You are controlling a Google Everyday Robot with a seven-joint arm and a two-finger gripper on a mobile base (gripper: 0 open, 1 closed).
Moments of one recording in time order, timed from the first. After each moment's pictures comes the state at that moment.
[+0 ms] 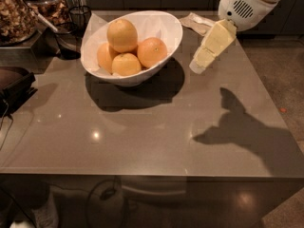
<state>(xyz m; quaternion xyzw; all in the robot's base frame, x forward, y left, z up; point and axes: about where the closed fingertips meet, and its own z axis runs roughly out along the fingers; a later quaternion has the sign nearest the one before) 0.560 -0.140 0.986 -0.49 0.84 0.05 0.24</state>
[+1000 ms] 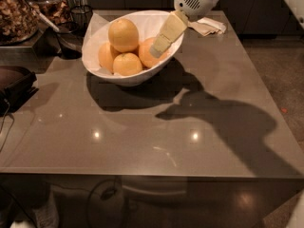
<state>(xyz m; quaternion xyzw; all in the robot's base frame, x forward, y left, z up) 0.628 -0.059 0.977 -0.50 0.82 0.10 0.25</state>
